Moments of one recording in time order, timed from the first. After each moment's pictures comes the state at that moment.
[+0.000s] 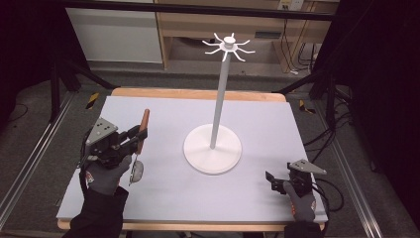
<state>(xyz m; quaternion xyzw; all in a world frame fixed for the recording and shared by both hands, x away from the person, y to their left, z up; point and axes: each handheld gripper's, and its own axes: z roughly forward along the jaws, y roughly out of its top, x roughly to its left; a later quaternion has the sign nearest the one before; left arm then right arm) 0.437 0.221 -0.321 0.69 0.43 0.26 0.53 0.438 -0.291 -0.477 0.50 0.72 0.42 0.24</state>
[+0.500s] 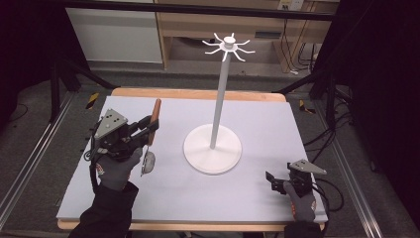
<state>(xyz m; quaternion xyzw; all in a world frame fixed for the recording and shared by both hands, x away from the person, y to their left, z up) 0.443 0.190 -0.297 0.68 0.39 0.27 0.56 0.438 -0.291 -0.477 0.50 0.72 0.42 0.24</state>
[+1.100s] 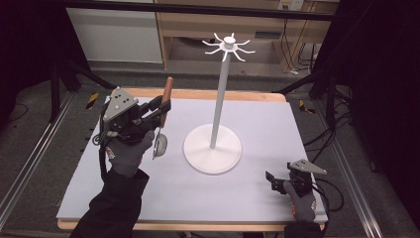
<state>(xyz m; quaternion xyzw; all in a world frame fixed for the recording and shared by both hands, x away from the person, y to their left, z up) 0.451 0.162 -0.252 0.67 0.37 0.29 0.58 0.438 -0.292 -0.477 0.50 0.72 0.42 0.24</state>
